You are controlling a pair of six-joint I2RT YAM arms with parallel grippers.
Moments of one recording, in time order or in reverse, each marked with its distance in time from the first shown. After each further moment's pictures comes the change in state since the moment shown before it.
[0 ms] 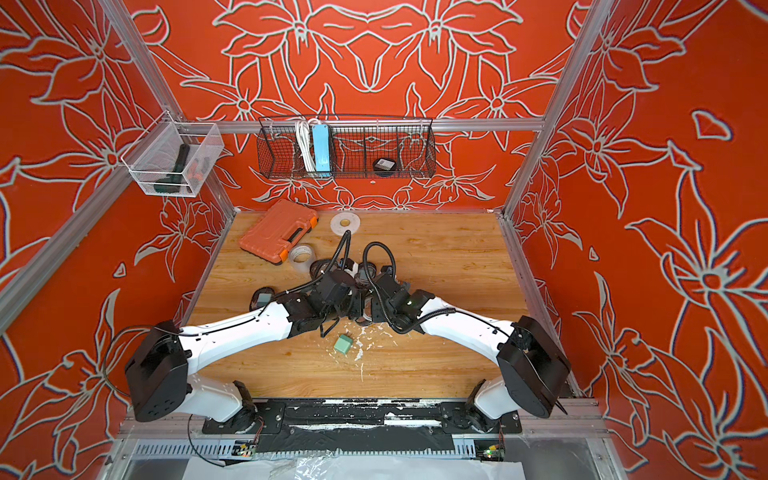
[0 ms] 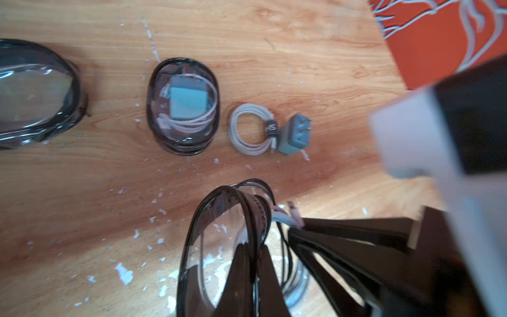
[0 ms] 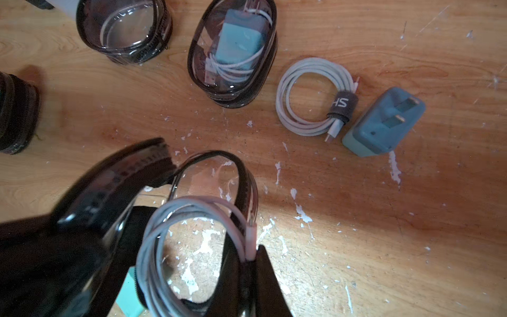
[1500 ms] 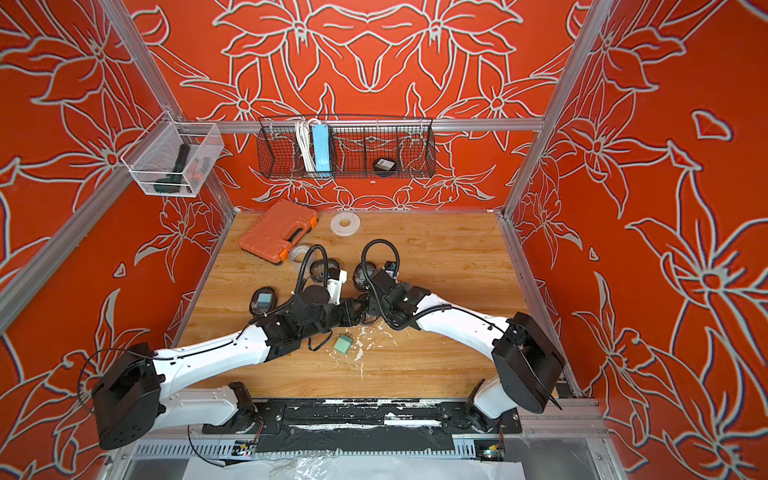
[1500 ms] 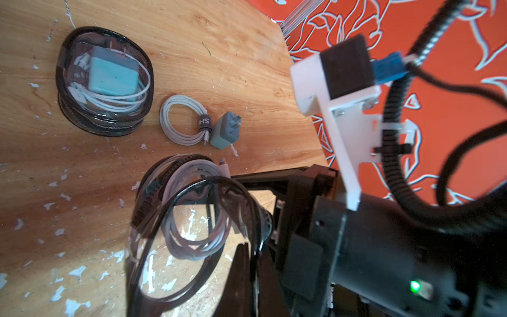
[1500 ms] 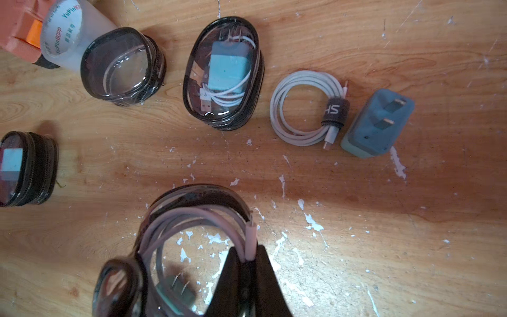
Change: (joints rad) left arm 0.000 -0.200 -0.291 0.377 0.185 -0.217; right arm -0.005 0.030 0.050 0.011 0.035 0.160
